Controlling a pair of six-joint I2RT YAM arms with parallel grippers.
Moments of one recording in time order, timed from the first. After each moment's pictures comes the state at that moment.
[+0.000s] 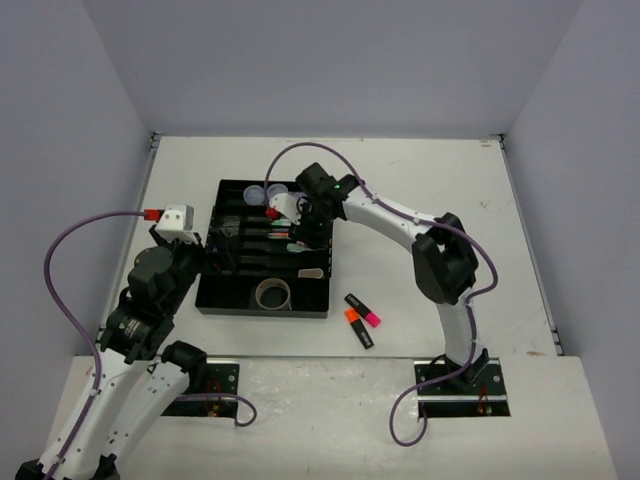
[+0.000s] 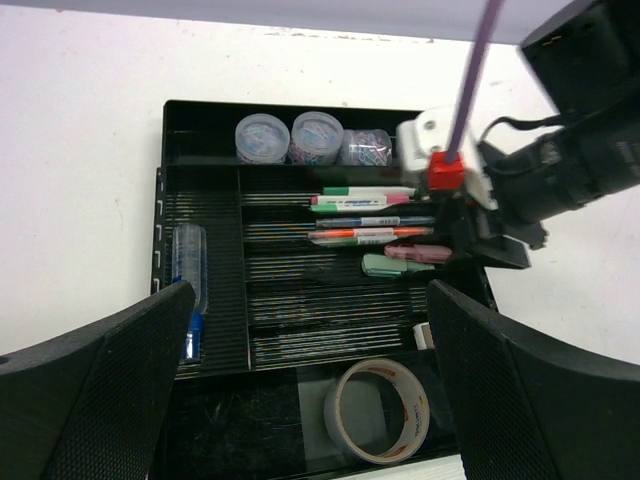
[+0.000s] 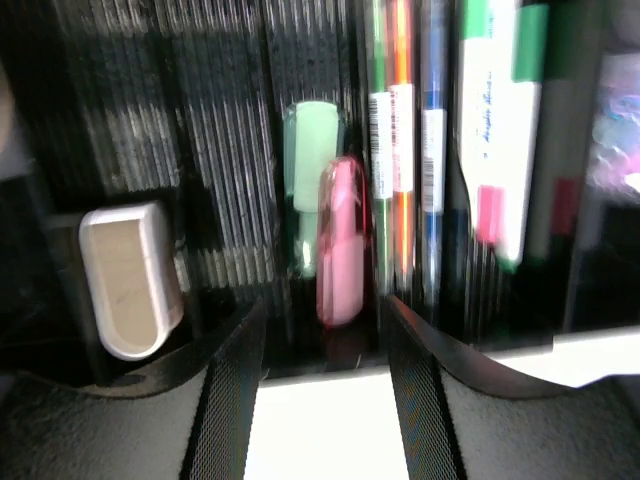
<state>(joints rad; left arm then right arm) -0.39 0.49 0.72 -0.45 -0.17 -0.26 0.75 2.10 1.78 -0.82 -0.24 -0.67</state>
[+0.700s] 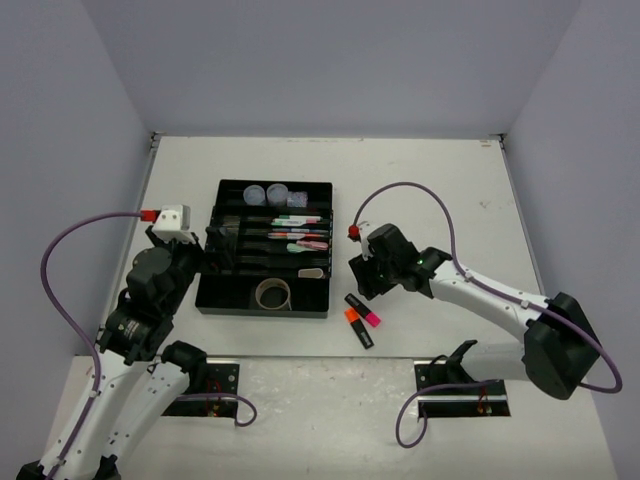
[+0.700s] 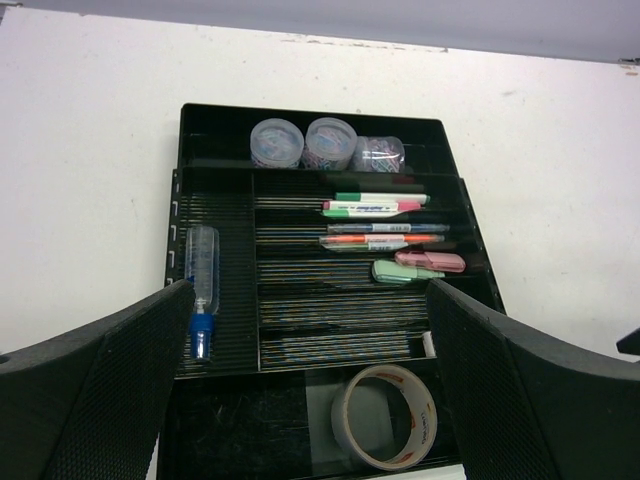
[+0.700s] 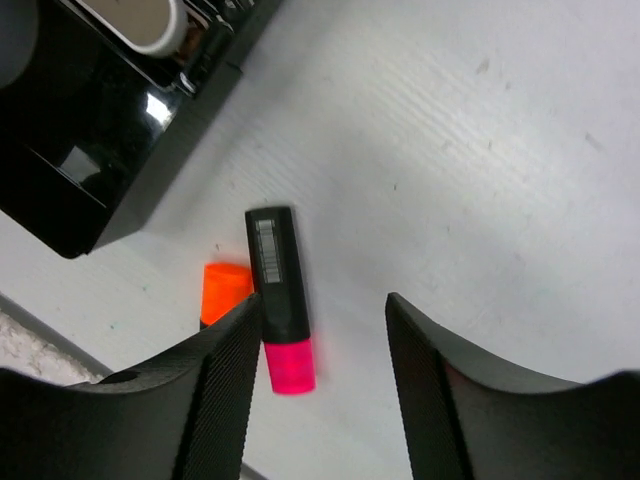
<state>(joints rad) -0.38 0.48 0.72 -0.45 -0.20 -0.26 0.74 1.28 0.80 -0.46 -0.04 0.14</state>
